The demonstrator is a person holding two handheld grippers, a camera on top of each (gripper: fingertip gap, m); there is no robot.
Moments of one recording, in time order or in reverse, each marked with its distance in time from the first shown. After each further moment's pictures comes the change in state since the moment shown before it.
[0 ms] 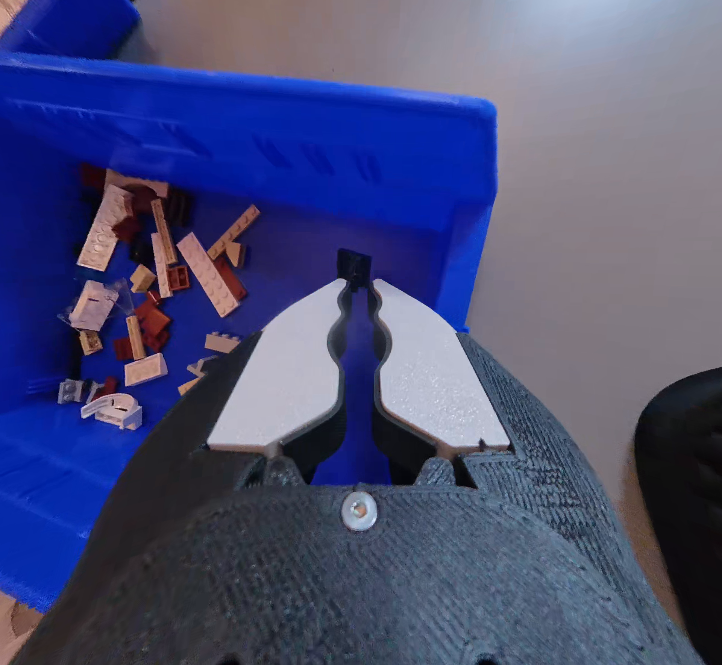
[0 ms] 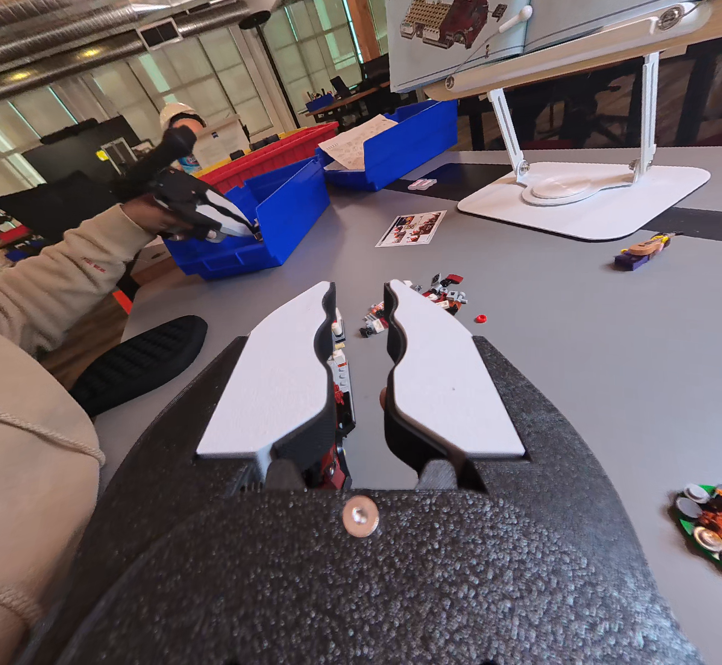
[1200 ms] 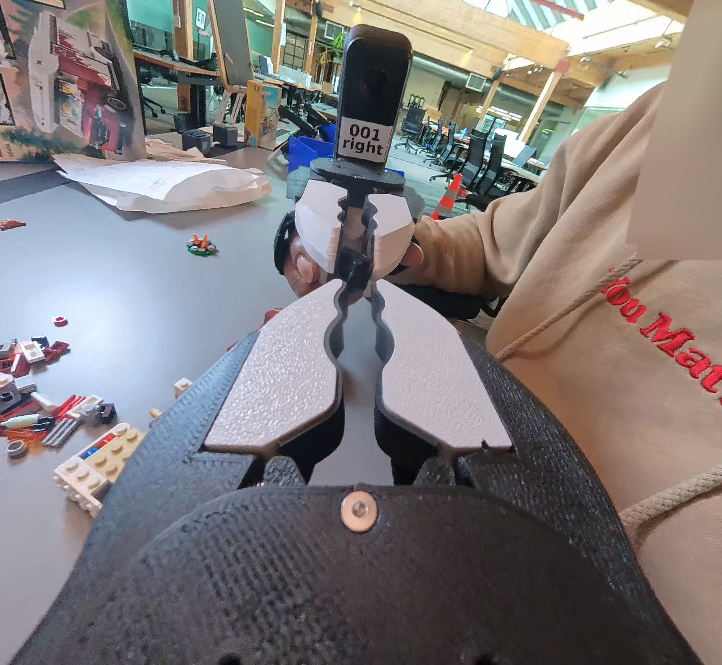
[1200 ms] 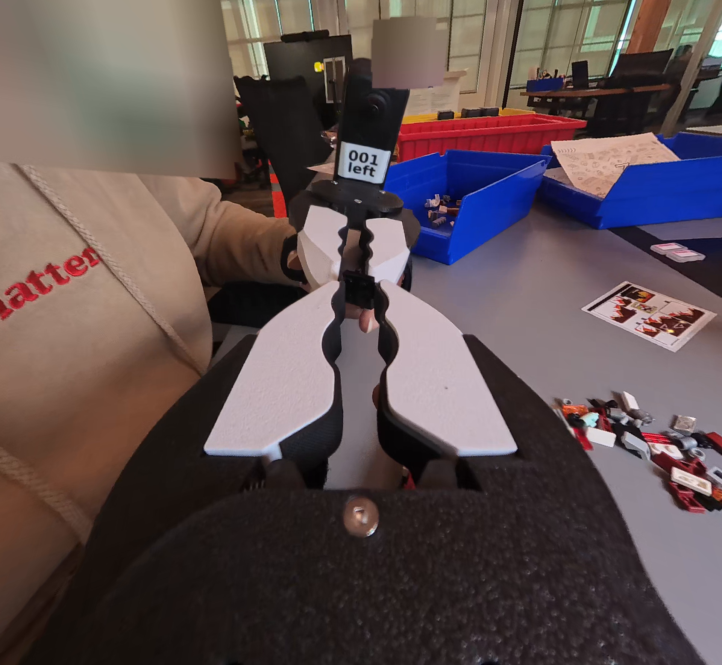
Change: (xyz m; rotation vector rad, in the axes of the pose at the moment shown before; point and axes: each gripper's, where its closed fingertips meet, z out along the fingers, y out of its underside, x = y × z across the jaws) left arm 0.320 -0.152 -0.082 0.849 1.110 0.113; right arm -0.142 0.025 0.034 -0.087 -0.545 -0.264
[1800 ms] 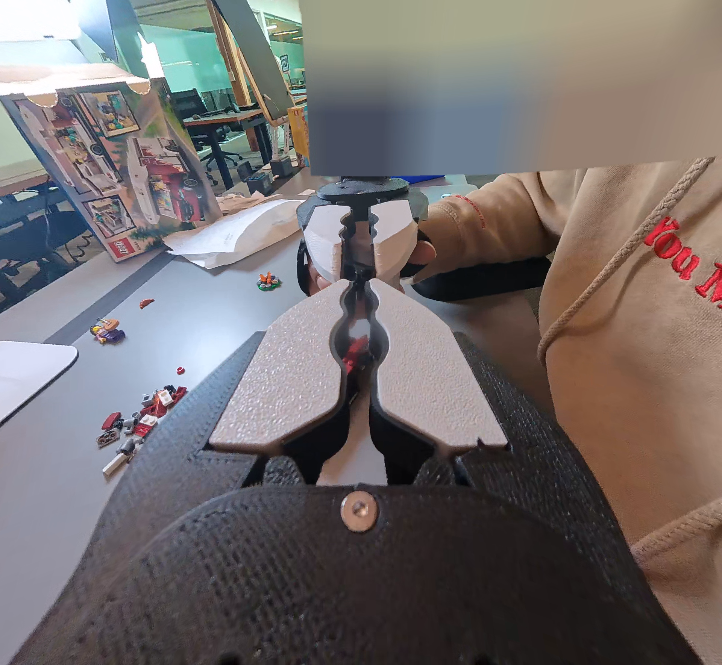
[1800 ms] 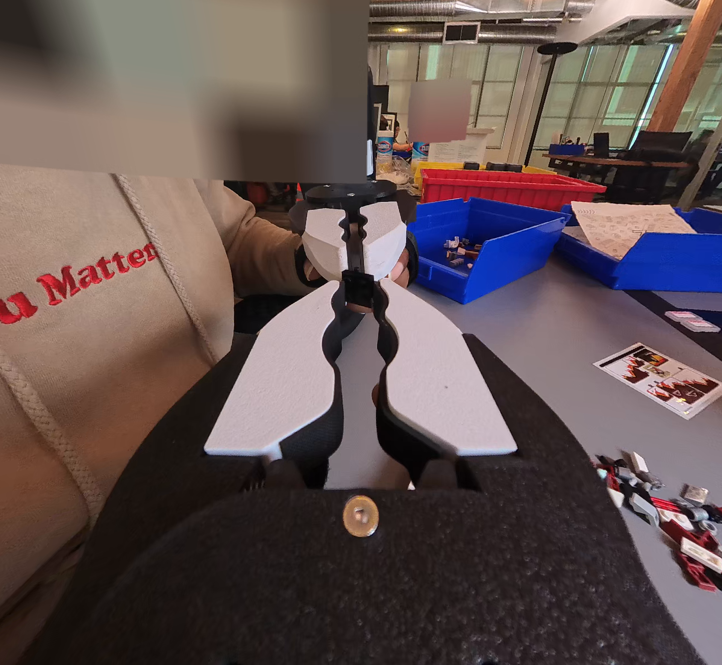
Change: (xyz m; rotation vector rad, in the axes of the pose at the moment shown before) left arm 0.015 -0.015 -0.001 -0.051 -0.139 0.369; right arm -0.016 -0.012 -0.005 0.095 -0.085 -0.106
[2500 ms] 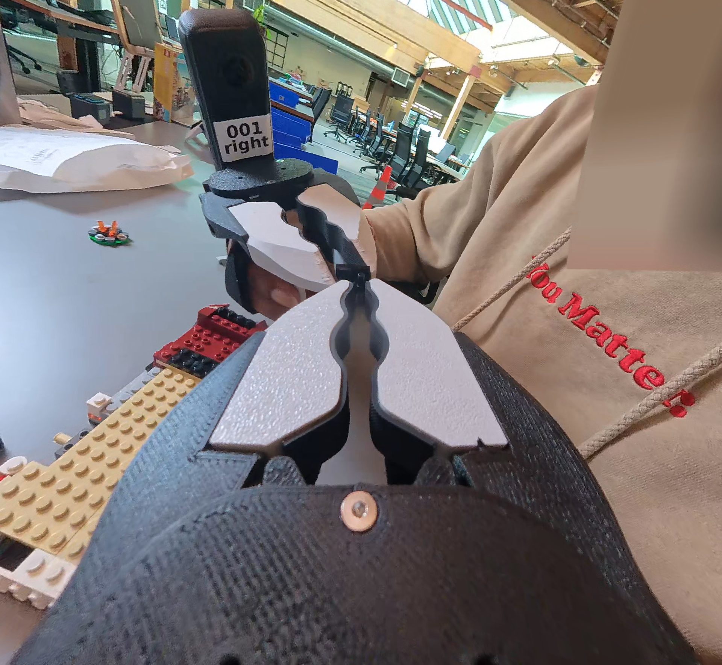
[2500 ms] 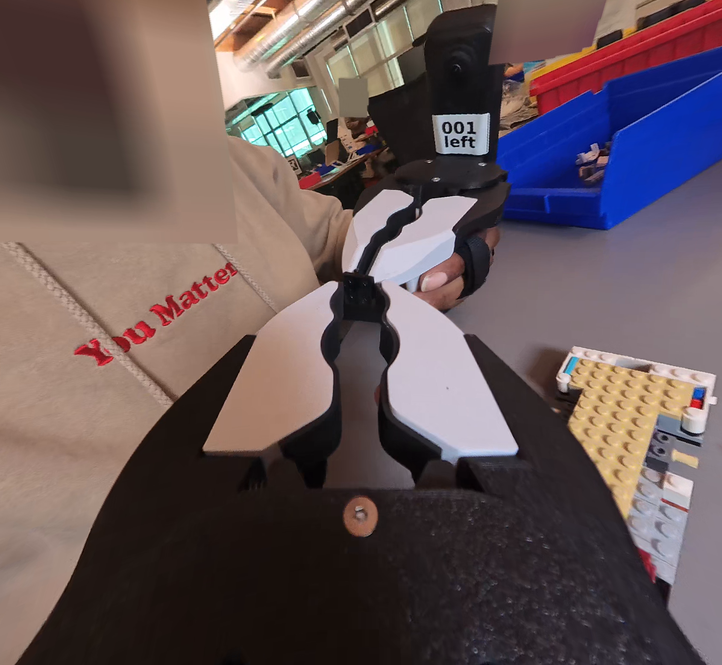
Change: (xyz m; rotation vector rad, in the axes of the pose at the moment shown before) left arm 0.015 0.016 0.001 0.050 0.343 -0.450; right arm -0.012 0.019 0.000 -0.062 -0.271 0.449
